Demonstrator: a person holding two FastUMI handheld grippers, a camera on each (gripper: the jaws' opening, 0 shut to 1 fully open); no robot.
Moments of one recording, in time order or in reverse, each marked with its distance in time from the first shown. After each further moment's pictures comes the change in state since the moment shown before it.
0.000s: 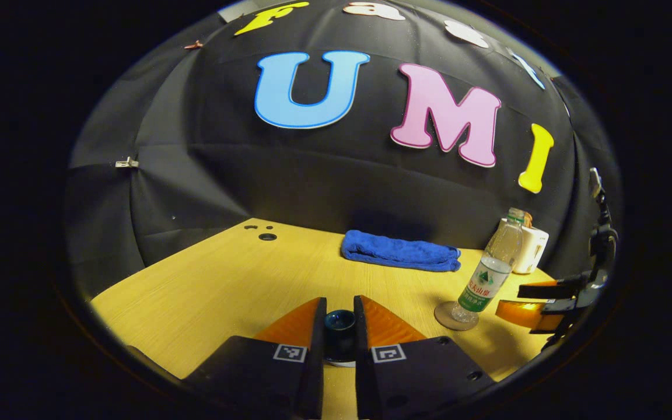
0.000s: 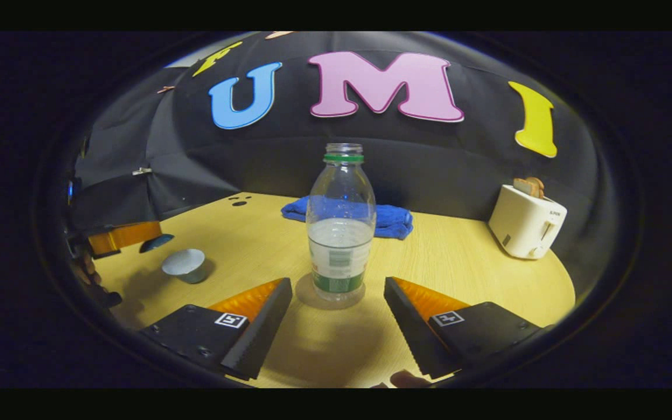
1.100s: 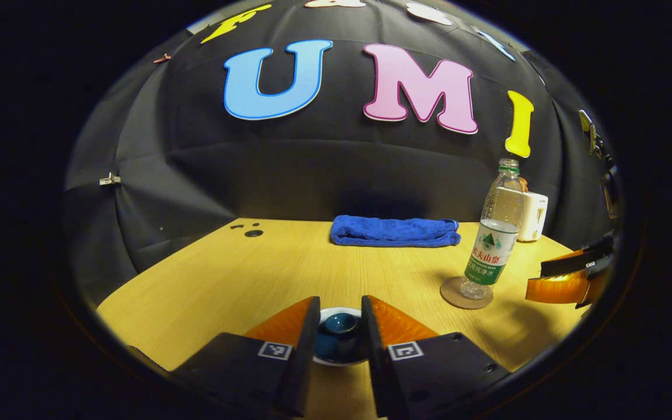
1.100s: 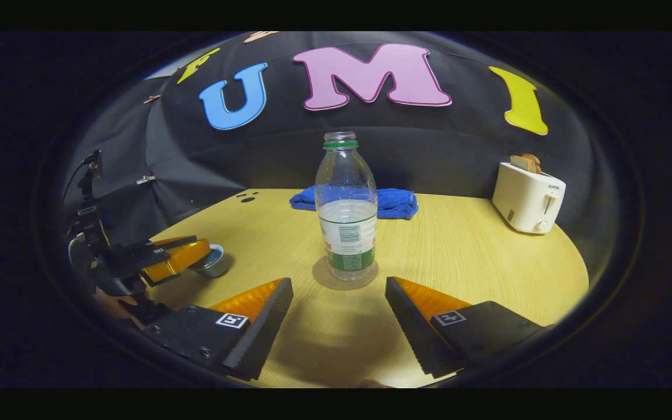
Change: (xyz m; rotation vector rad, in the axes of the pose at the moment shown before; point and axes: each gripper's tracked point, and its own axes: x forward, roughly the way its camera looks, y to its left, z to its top) left arm 0.015 -0.016 -0.023 0.125 0.005 -0.024; right arm -0.021 0.013 -0.014 0.063 0.065 0.042
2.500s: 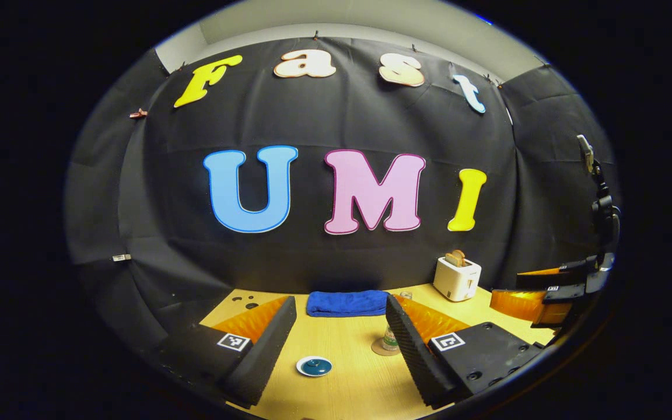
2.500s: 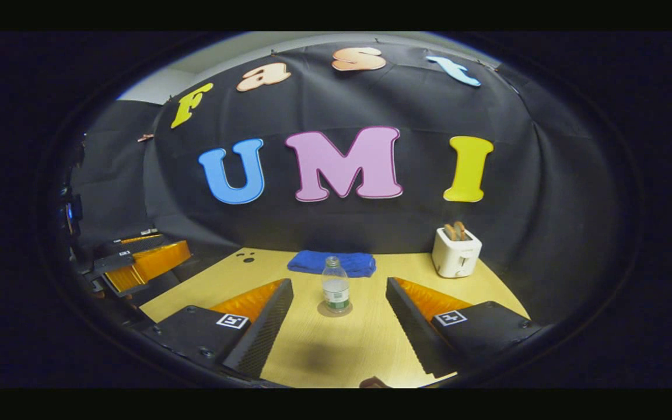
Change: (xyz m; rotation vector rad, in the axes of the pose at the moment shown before) left arm -0.207 -0.051 0.233 0.039 -0.201 -0.135; right arm -0.229 0.025 0.164 0.027 -0.298 -0.185
